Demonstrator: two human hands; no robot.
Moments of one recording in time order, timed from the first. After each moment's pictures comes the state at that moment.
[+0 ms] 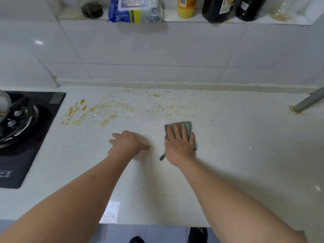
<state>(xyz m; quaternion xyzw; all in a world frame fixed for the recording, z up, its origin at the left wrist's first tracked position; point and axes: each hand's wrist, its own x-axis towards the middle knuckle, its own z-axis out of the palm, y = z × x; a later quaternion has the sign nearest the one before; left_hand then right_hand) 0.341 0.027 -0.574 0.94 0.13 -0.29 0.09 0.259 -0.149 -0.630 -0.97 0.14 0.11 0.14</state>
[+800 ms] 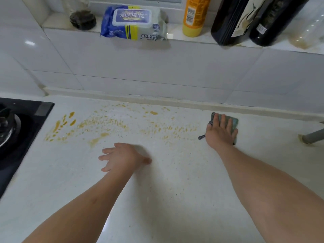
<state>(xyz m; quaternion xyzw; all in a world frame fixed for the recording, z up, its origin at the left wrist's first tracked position) 0.390 -0.021 -0.569 0.90 0.24 -0.36 0.10 0.369 -0.350 -0.631 -0.92 0.35 0.12 0.13</state>
